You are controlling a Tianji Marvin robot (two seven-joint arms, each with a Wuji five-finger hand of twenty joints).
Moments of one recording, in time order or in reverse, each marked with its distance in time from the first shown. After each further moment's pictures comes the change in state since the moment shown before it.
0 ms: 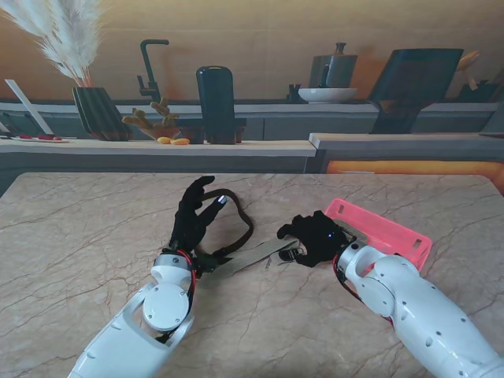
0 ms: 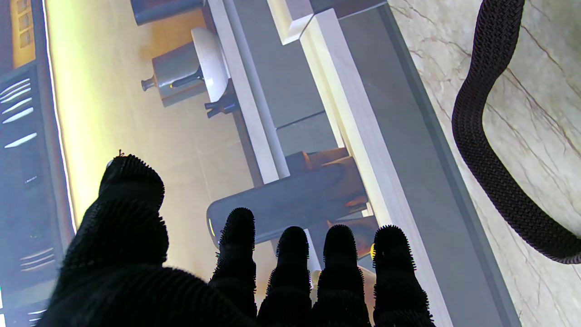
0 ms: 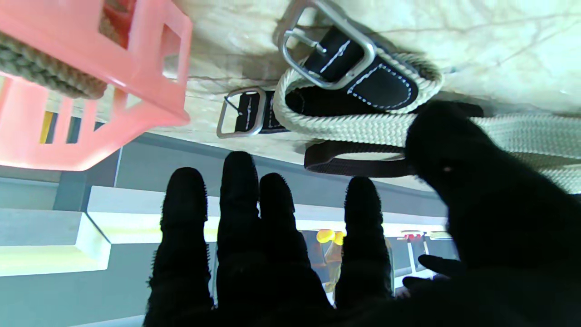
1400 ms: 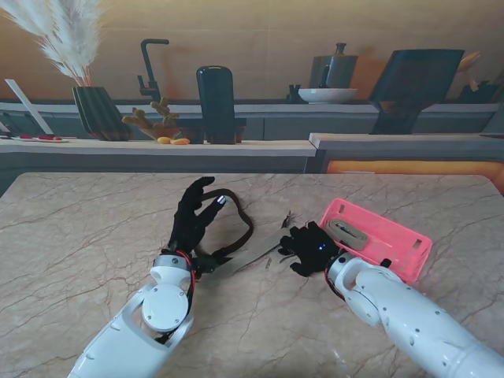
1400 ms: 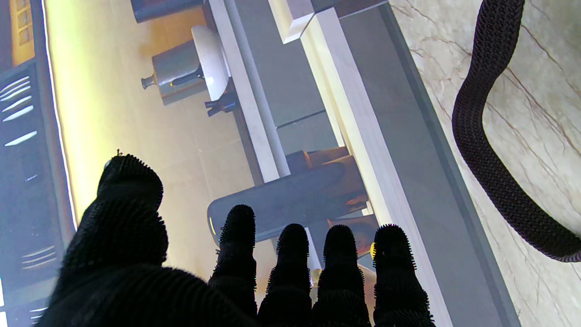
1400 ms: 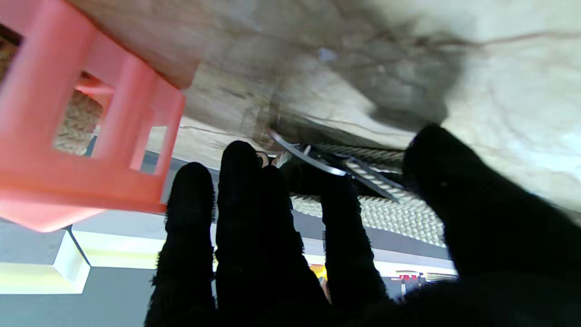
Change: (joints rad) left arm 0.006 0.001 -0.003 -0.006 -0.001 0.000 0.001; right arm 0.148 0.007 -0.307 0.202 0.000 0.170 -0.184; left_hand 0.000 0.000 -0.010 0.000 0.027 0.001 0.001 0.001 0.018 0.000 0.005 0.009 0.000 0.002 0.000 0.000 0.000 0.003 0.022 0.000; right_hand -0.032 0.147 -0.020 0.000 0.127 0.218 0.096 0.006 0.030 0.052 0.283 0.084 0.031 0.008 0.378 0.097 0.029 -0.051 0.285 -0.048
